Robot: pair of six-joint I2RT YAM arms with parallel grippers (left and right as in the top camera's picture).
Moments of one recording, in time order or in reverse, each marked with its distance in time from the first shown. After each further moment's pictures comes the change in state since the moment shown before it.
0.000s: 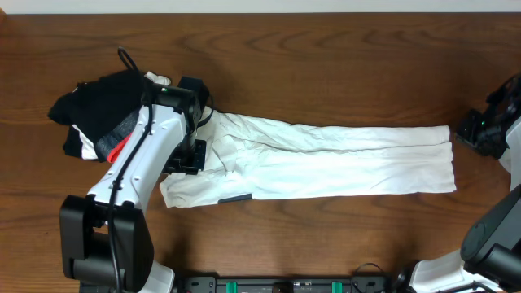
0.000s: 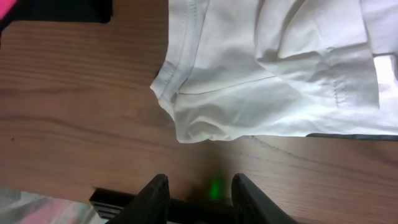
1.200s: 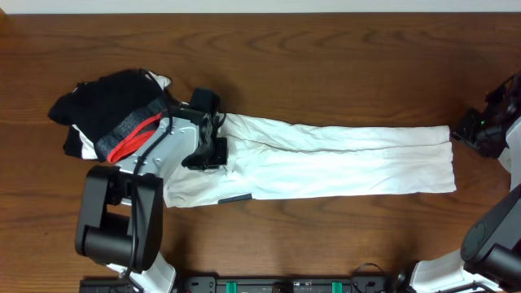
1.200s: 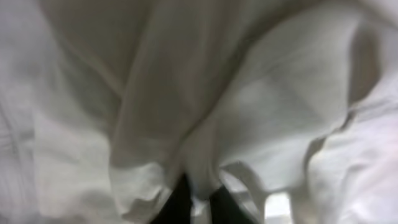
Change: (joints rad) left arm -0.022 0.109 -0.216 0.531 0.258 -0.055; right arm 0.000 0.000 0.000 0.003 -0.035 -0.001
